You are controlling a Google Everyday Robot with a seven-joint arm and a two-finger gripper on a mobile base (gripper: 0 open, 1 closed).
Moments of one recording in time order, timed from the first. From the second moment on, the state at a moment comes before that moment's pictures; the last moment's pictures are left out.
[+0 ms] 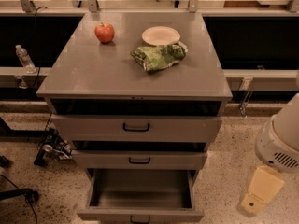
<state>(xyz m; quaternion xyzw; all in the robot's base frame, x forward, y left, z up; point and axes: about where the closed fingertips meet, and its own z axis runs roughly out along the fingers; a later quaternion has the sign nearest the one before) 0.334 -0.219 0.811 -0.49 0.87 0.06 0.05</state>
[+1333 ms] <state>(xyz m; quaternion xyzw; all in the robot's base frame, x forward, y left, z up) 0.348 -0.175 0.646 -0.40 0.90 0.14 -0.04</state>
